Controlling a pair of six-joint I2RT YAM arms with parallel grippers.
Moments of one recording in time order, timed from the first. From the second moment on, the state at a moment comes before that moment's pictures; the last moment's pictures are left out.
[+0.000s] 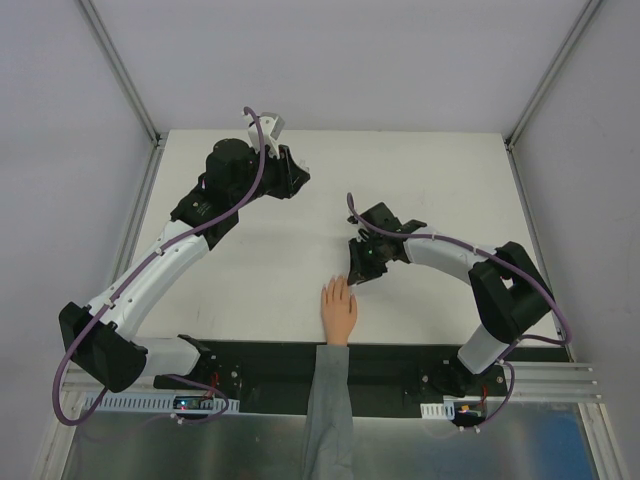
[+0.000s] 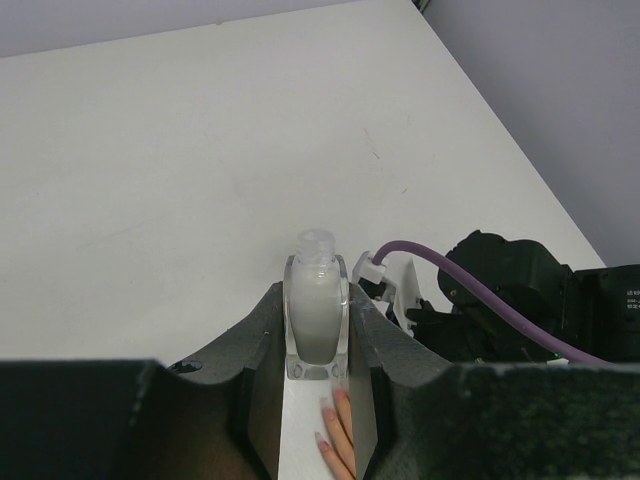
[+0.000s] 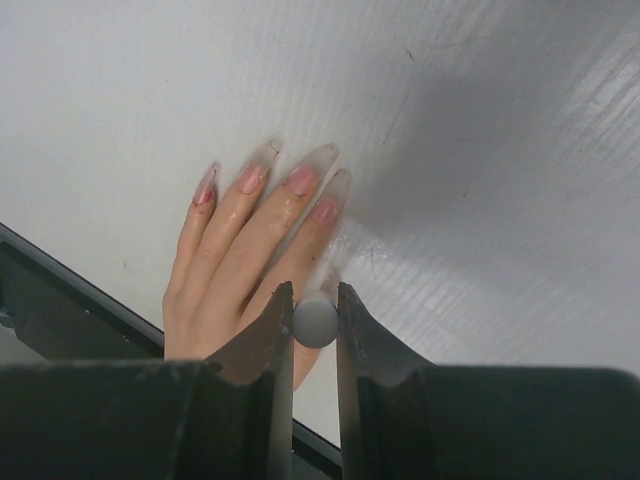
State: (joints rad) left arm -0.53 1.28 1.26 -0.24 0.17 -0.32; right arm 0.65 1.65 0.99 -0.48 -0.30 0.38
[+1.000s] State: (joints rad) left arm -0.53 1.27 1.26 -0.24 0.17 -0.31; right arm 0.66 1.65 0.97 -0.48 -0.30 0.39
